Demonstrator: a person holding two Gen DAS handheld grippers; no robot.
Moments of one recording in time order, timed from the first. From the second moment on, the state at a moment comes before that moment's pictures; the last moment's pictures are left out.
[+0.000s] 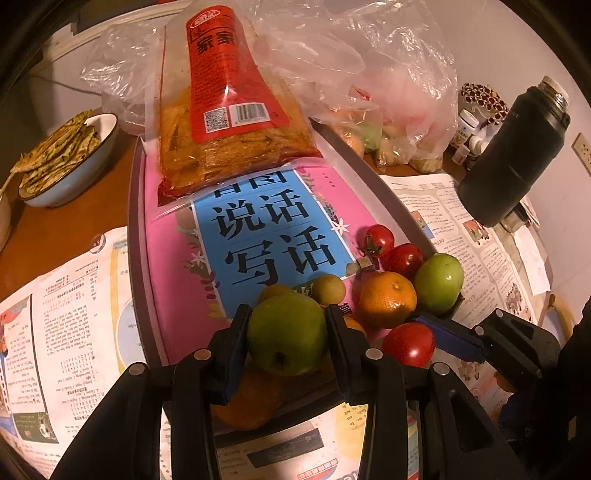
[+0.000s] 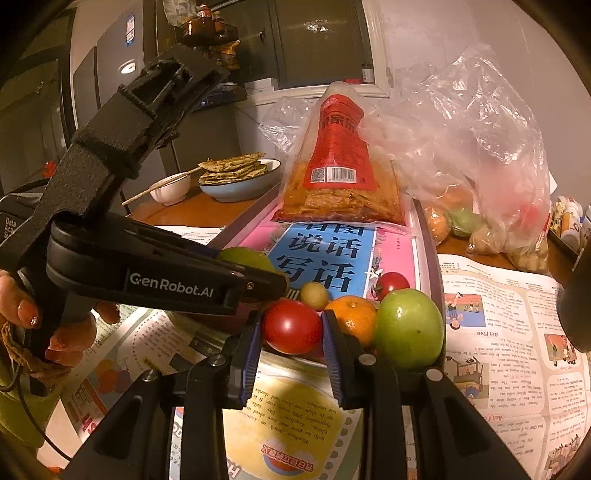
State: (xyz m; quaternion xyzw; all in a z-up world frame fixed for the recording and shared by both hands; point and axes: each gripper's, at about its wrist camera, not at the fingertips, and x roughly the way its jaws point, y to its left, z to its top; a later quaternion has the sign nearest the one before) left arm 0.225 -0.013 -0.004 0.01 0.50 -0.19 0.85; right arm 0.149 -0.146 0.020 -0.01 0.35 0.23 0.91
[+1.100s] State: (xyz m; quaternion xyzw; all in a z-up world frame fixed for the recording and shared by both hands) left arm 0.222 -0.005 -0.004 0.02 0.50 -0.18 0.85; right arm 0.140 -0.157 0.021 0.02 0.35 0.23 0.91
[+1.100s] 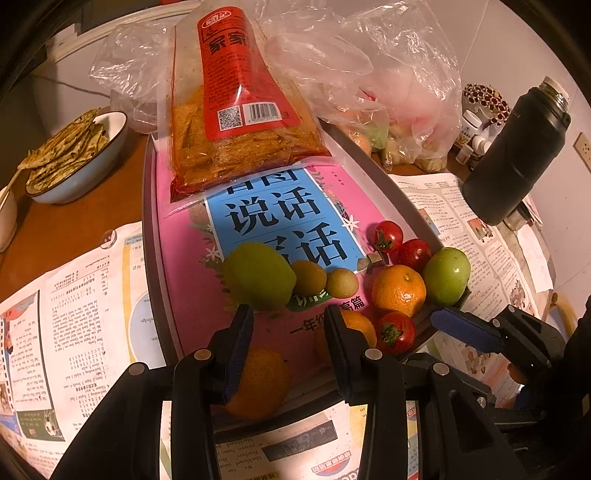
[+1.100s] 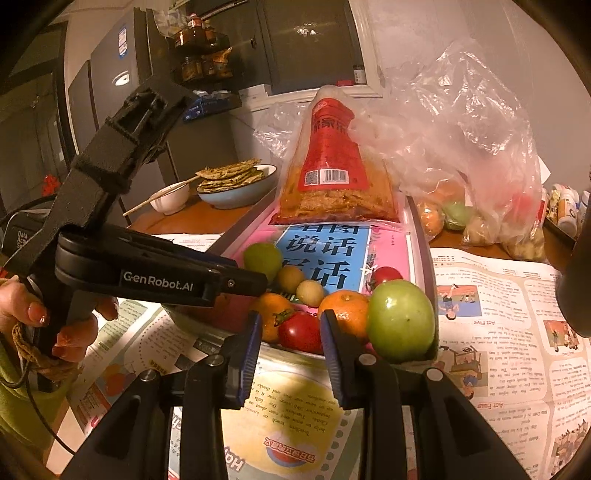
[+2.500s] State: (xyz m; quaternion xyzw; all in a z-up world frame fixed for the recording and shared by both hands) left arm 0.224 -0.003 -0.004 0.01 0.50 -0.18 0.85; right arm 0.138 -0.173 0.034 0.04 0.32 0.18 0.93
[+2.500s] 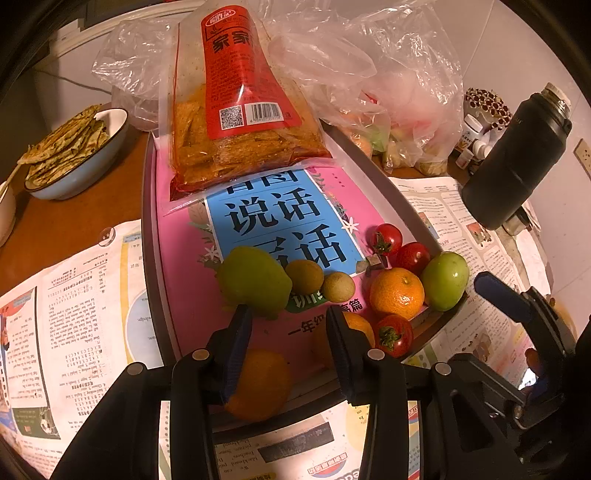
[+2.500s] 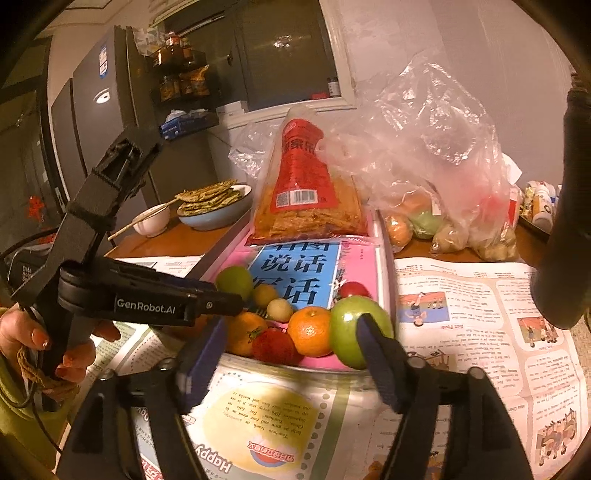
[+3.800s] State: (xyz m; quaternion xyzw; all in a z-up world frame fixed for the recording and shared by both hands) left arm 0.142 -0.002 0.070 -0.02 0.38 -0.13 0.91; right arm 0.105 -0.204 0.067 0.06 0.29 0.15 0.94
